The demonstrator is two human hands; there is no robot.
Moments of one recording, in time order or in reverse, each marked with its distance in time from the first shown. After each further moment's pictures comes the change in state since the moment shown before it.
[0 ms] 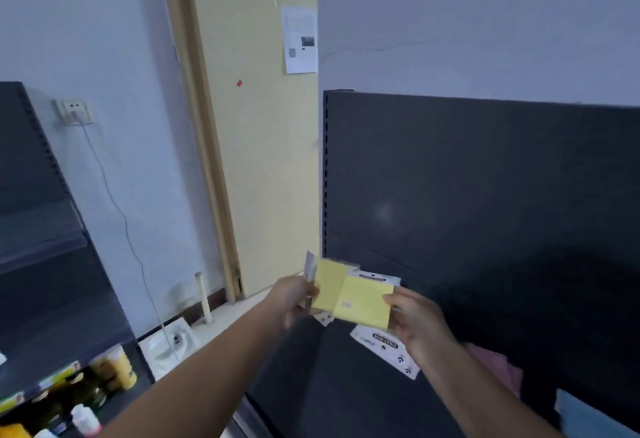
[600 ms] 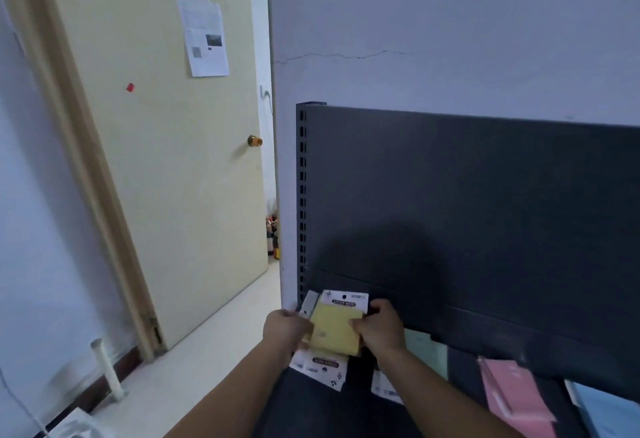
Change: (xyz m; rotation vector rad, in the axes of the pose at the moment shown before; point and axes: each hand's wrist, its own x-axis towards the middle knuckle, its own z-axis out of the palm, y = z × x) left_hand 0.138 0.017 -0.019 0.338 -0.106 0.011; right_hand 0.097 0.030 0.080 -0.675 0.484 -0.179
